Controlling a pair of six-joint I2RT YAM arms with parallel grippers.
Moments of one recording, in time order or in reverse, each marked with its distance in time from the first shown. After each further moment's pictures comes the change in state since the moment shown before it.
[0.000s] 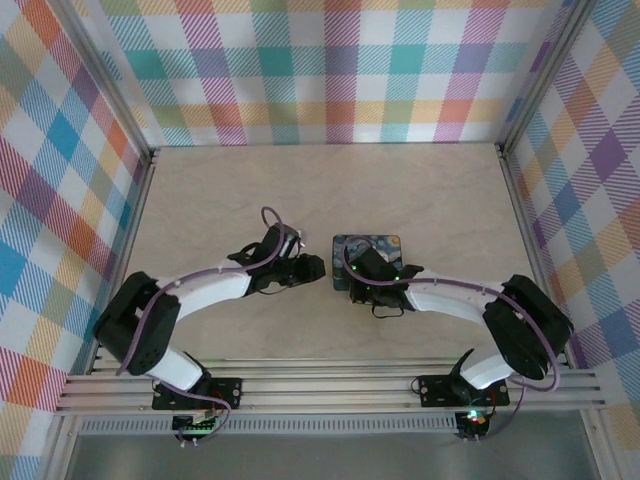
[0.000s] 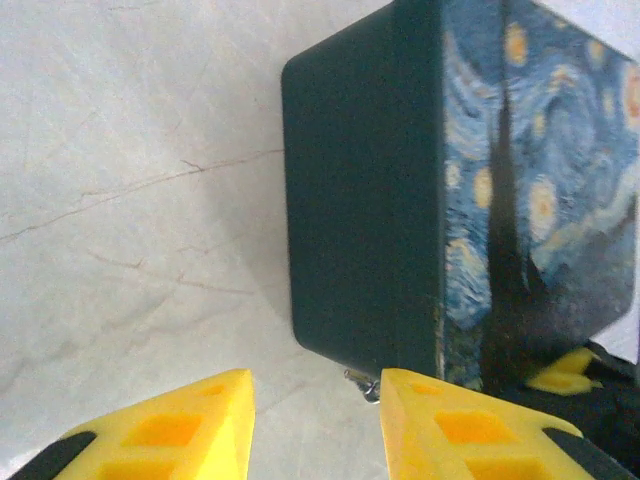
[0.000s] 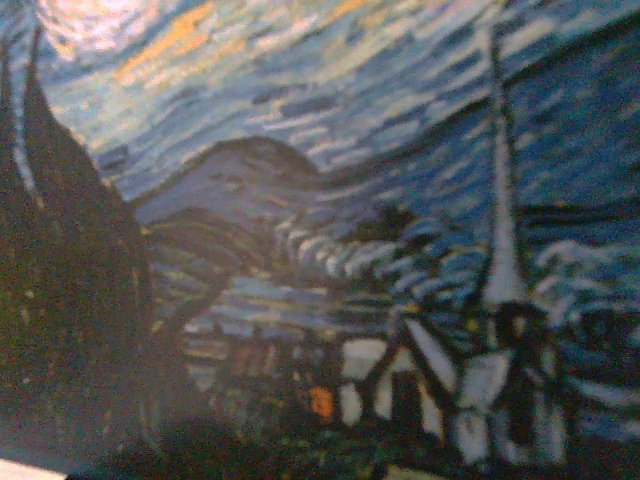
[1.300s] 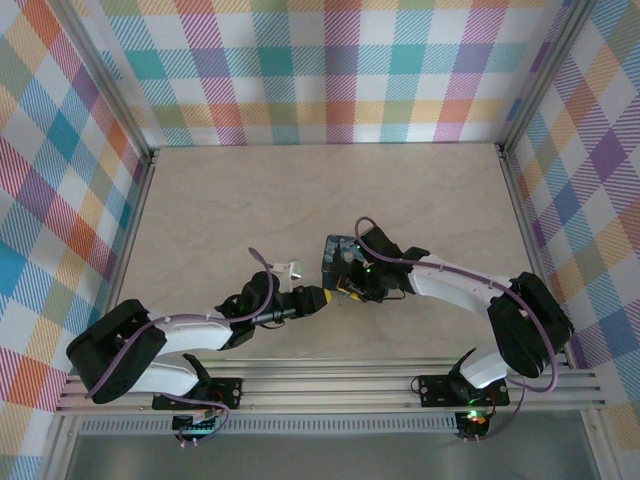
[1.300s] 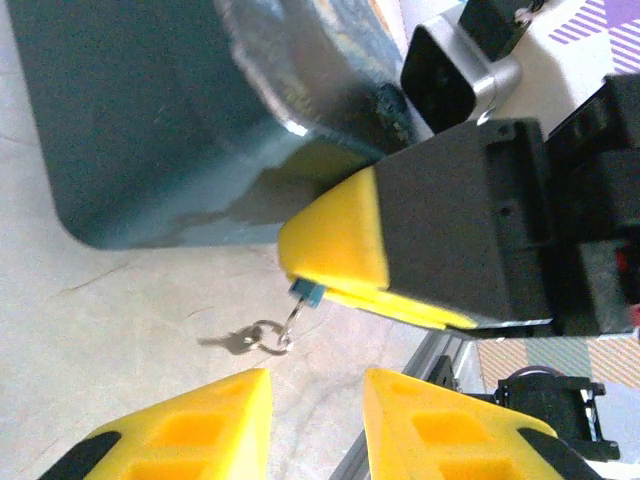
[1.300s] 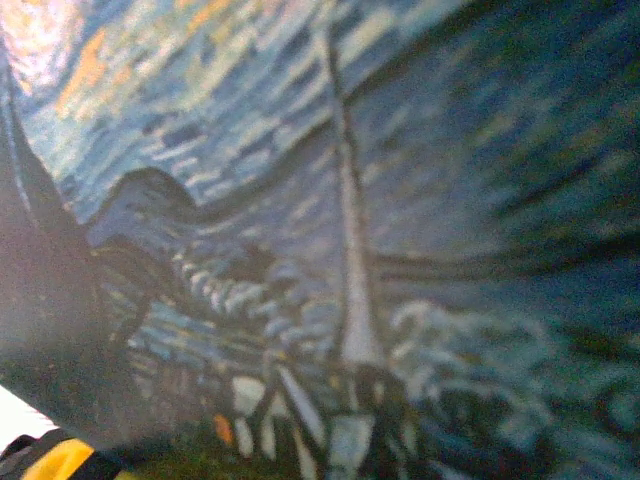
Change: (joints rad) left arm -0.172 -0.158 -0.479 0.745 0.032 -0.220; right arm -0.099 0.021 0.127 -0.085 -0.376 0.274
